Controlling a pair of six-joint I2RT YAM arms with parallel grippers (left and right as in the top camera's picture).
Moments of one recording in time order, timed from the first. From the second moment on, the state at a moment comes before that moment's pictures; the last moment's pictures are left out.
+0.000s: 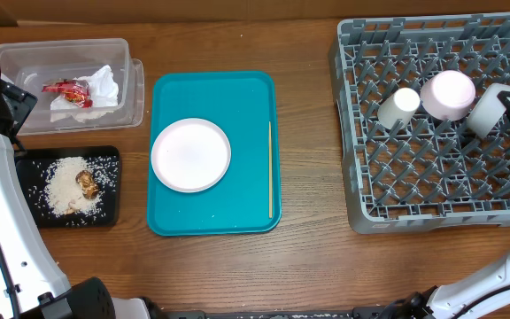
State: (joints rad) left arm 0.40 1.59 1.90 -1.36 -0.42 -0.70; right arm -0.80 2.03 1.62 -0.89 -1.28 0.10
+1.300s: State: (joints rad) left arm 0.40 1.59 1.90 -1.36 -0.42 -0.70; right arm -0.79 1.84 1.65 -1.00 -0.55 0.35
